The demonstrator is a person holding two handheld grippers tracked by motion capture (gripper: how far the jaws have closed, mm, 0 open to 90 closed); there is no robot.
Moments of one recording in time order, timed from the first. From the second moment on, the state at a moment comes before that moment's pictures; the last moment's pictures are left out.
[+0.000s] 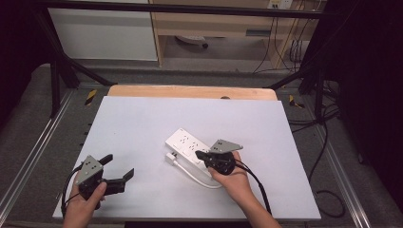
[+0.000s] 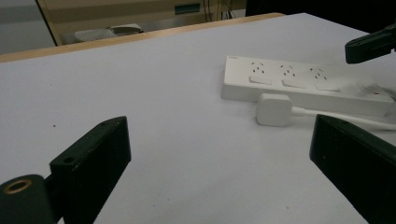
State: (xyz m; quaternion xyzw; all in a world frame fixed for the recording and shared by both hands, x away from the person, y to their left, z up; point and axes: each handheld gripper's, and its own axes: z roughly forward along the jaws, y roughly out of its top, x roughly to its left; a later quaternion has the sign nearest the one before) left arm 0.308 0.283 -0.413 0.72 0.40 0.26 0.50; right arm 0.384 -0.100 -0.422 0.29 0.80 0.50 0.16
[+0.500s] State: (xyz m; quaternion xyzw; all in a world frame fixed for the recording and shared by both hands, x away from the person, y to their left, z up) left arm 0.308 0.283 -0.413 0.72 0.40 0.26 0.50; right arm 0.385 -0.100 -0.432 0.30 0.81 0.48 0.15
